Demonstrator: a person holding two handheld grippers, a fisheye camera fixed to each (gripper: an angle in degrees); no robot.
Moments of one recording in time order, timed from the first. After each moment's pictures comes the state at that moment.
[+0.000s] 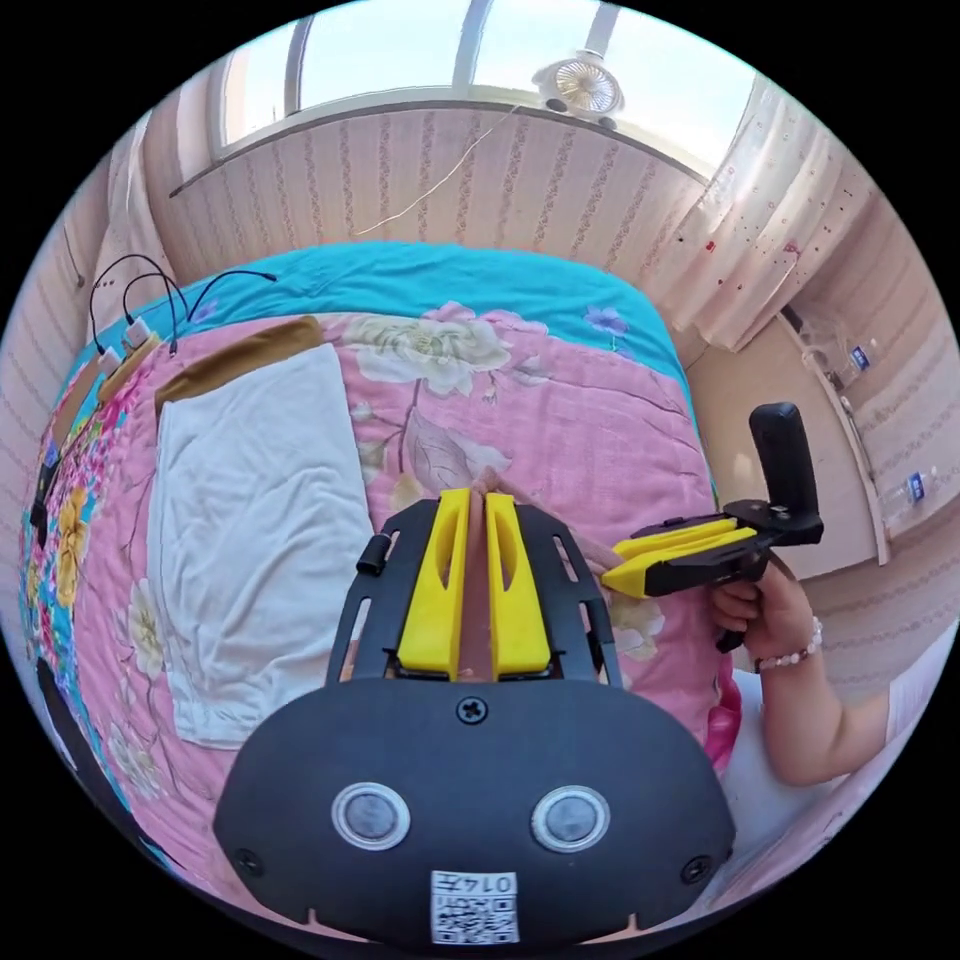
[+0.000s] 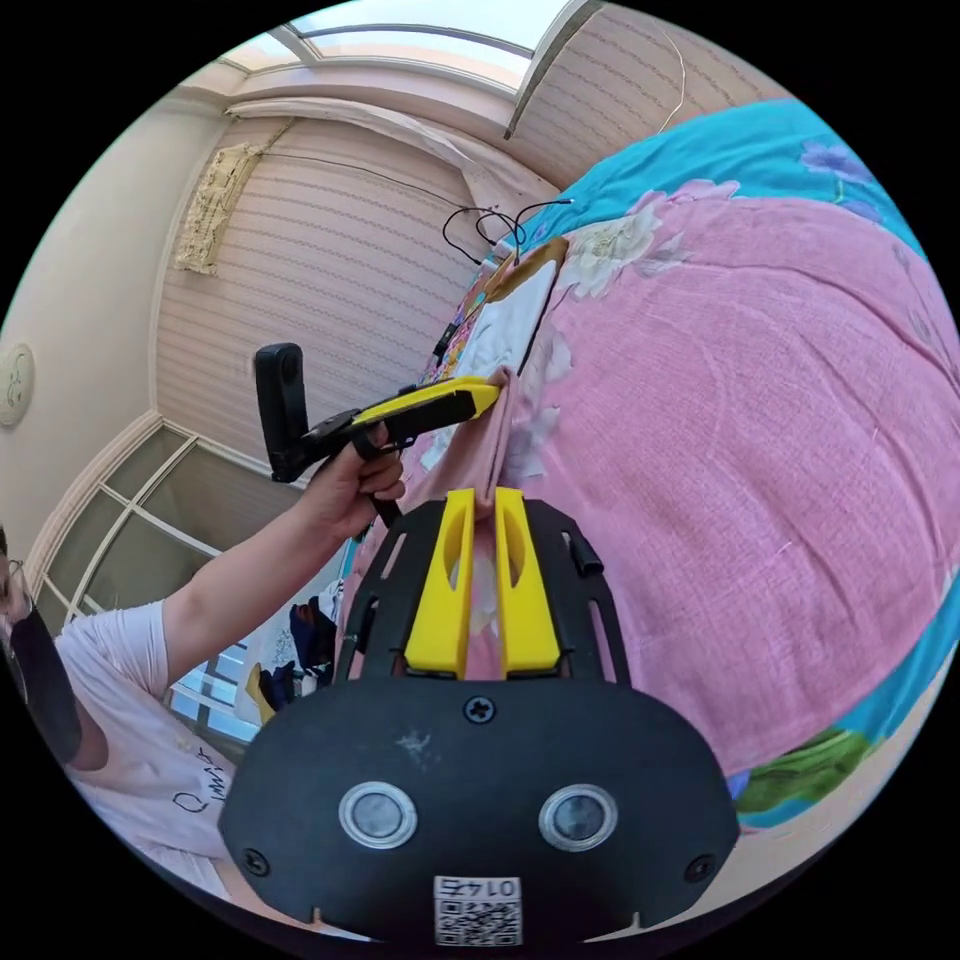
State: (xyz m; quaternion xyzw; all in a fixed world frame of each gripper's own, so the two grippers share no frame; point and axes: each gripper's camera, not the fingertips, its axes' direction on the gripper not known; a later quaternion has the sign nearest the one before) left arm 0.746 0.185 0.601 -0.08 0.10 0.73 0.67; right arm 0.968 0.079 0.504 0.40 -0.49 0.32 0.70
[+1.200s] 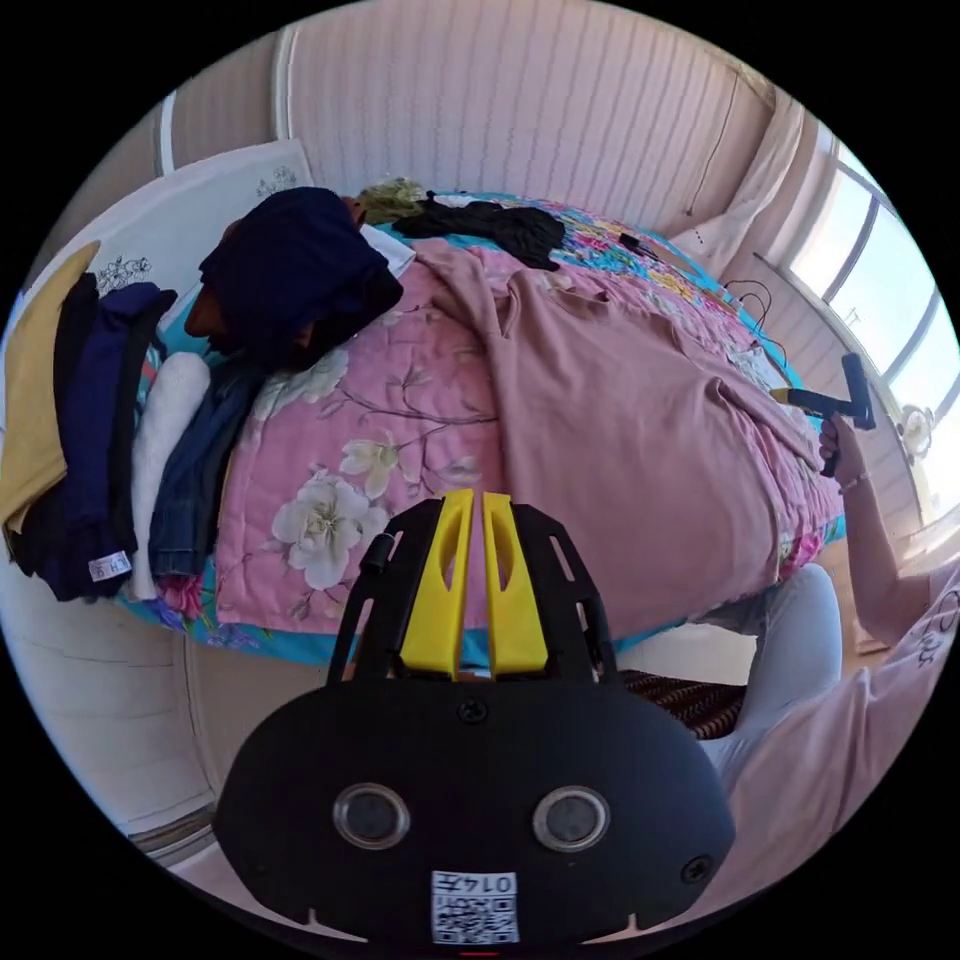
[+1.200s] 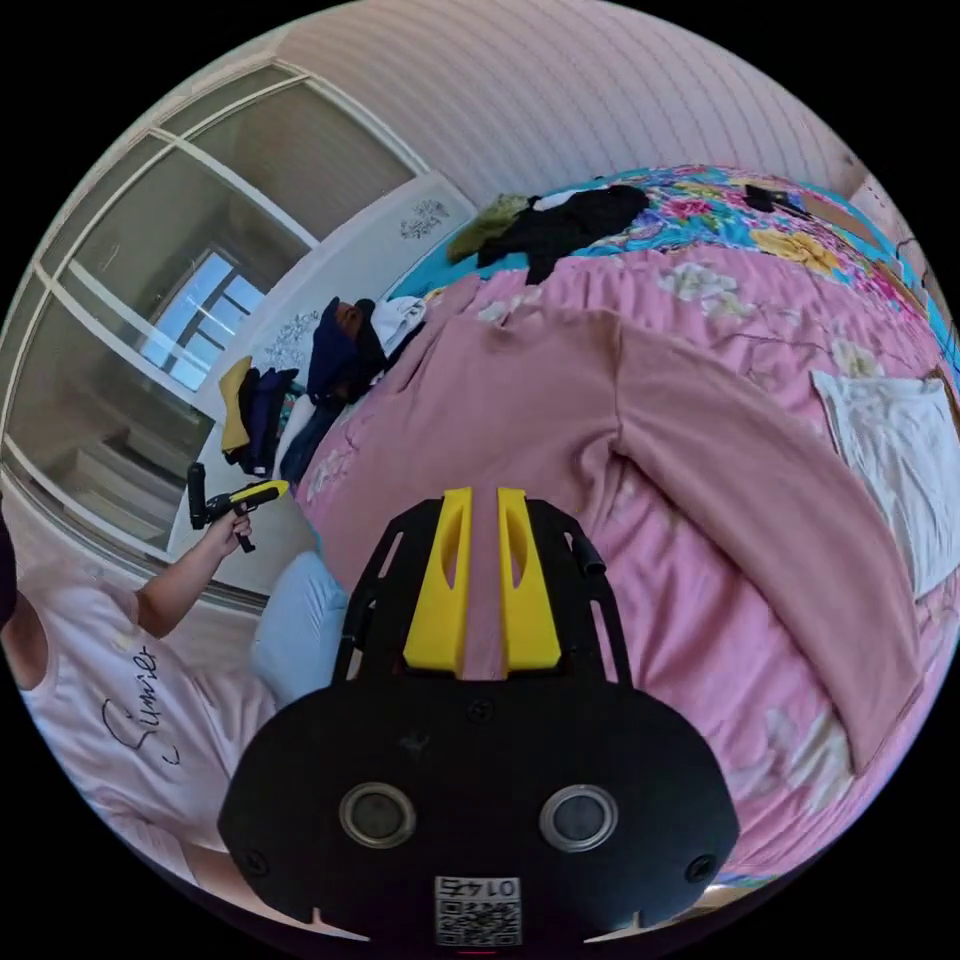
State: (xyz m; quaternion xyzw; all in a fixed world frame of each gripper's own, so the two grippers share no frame) left arm -0.231 0.205 0.188 0.11 -0.06 0.18 0.98; right arm 0.424 -0.296 0.325 0.27 -0.38 -0.16 0.87
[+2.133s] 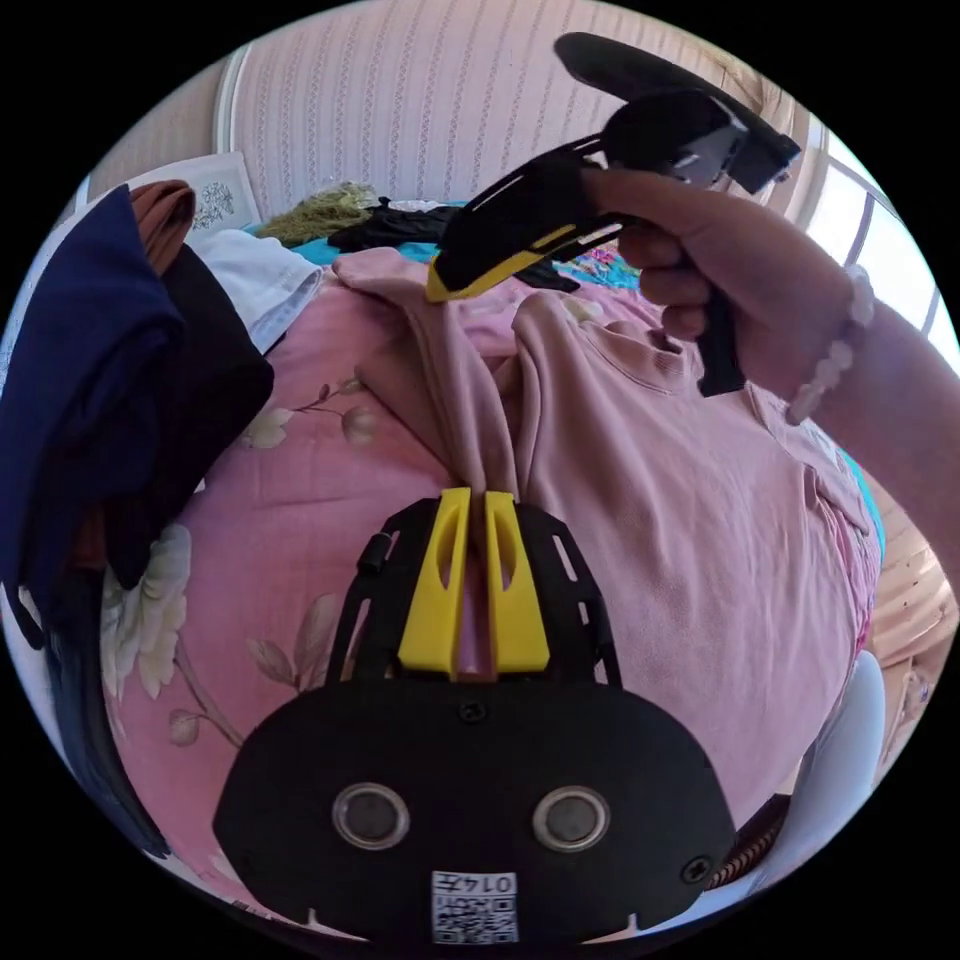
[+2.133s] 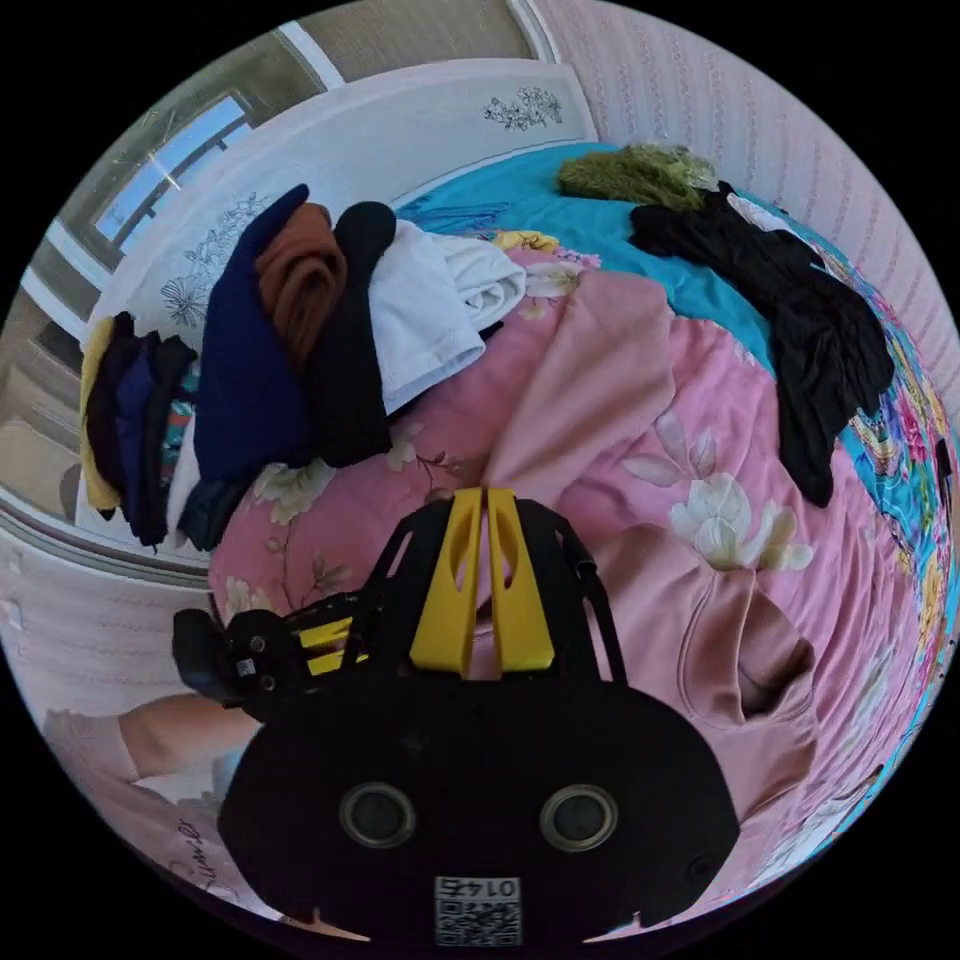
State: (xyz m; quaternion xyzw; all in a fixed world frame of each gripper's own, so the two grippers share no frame) left arm -0.239 0.020 0.311 0.13 -0.03 0.24 0.96; right arm -0.063 -0.723 0.308 0.24 -0.31 -0.24 0.89
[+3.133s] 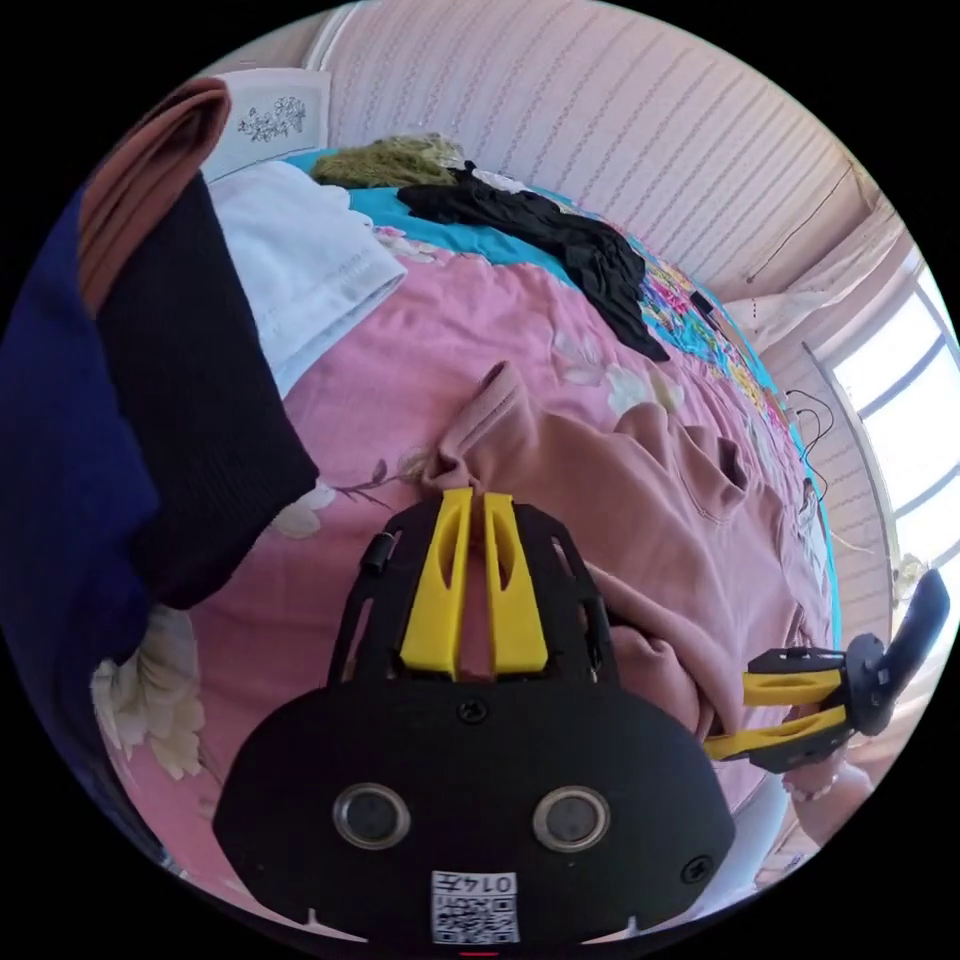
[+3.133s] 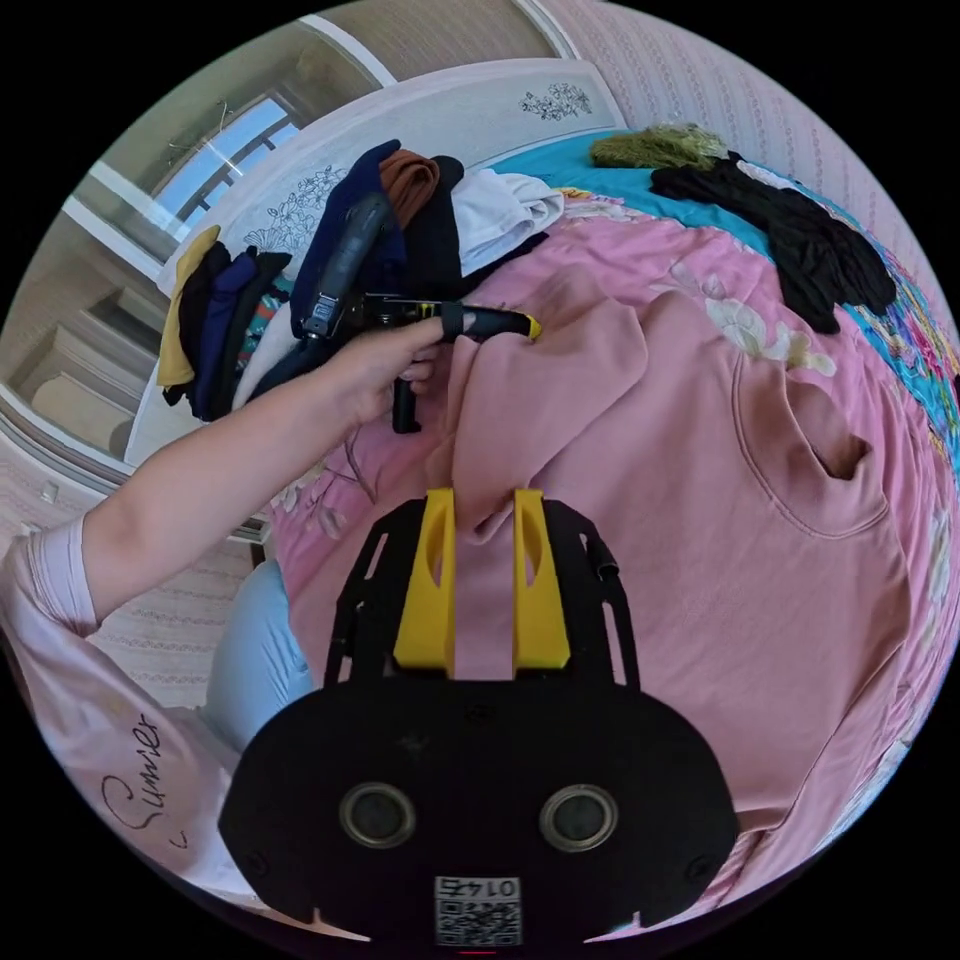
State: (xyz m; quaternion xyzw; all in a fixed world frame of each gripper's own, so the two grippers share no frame) left arm -0.335 -0.070 0.299 0.08 0.00 0.12 0.99; right arm -0.101 -0.667 0.460 0.22 -0.36 -0.26 0.87
